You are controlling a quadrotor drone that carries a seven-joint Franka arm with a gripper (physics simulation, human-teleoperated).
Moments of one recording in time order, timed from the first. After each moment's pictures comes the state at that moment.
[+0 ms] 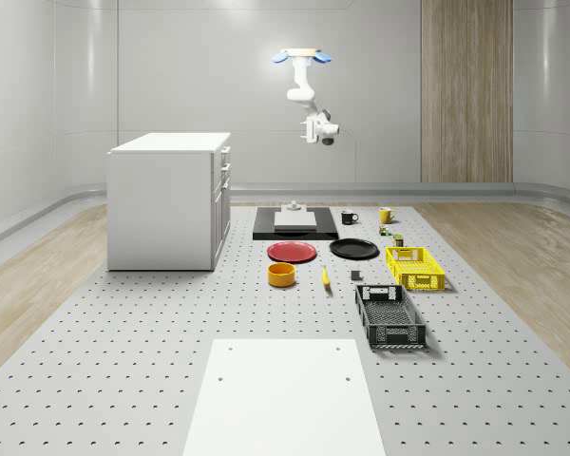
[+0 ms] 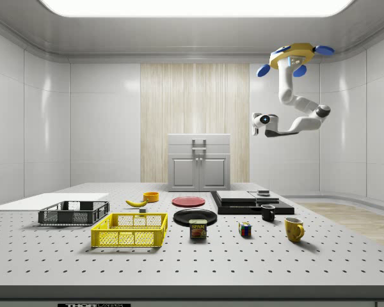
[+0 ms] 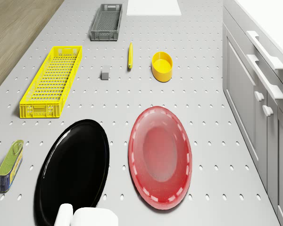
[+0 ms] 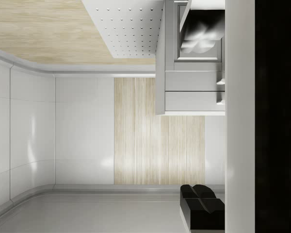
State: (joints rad) arm 0.53 -0.99 -0.83 -2.44 0.91 1.61 0.72
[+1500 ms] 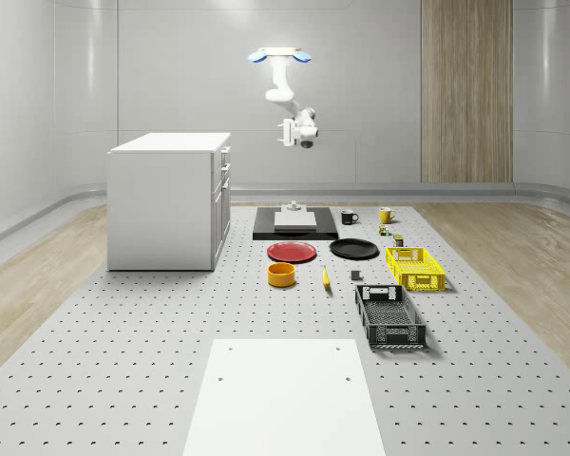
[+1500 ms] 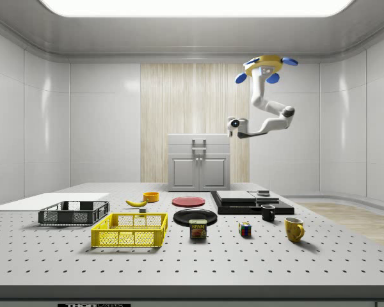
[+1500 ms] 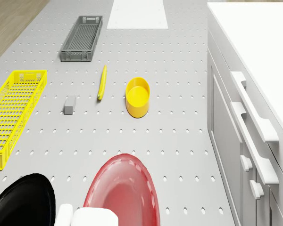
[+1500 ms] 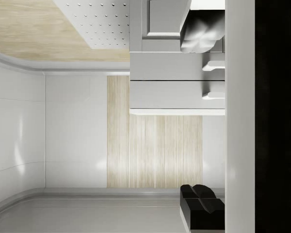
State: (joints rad) arm 0.63 -1.08 -0.86 -2.45 0.83 1.70 0.79
